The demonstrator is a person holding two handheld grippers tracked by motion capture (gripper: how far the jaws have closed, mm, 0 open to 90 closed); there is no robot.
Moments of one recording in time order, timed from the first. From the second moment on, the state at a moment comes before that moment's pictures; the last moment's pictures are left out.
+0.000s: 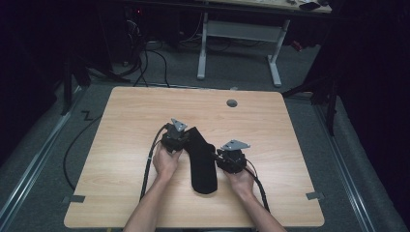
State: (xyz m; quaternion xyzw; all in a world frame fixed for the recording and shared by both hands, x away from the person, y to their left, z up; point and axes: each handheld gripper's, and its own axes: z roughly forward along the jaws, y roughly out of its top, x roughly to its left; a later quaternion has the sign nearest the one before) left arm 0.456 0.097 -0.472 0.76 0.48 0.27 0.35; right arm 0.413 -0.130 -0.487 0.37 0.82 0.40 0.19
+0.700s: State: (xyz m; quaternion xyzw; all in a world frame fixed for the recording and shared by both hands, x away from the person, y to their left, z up) left arm 0.415 0.072 -0.500 0.80 0.43 0.20 0.37; right arm 0.394 -0.131 -0.493 0.34 0.84 0.39 0.16
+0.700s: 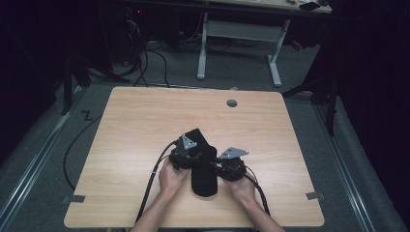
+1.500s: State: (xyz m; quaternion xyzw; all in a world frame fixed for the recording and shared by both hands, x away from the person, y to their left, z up) left arm 0.409 0.067 -0.503 0.80 0.43 0.21 0.36; right arm 0.434 -0.135 -0.498 0.41 0.82 0.35 0.19
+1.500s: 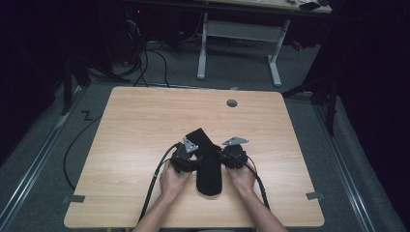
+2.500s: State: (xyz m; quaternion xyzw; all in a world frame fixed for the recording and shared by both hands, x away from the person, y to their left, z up) left arm 0.444 0.109 -0.483 0.75 0.52 0.18 0.37; right arm 0.393 -0.124 -0.503 0.32 0.86 0.36 0.17
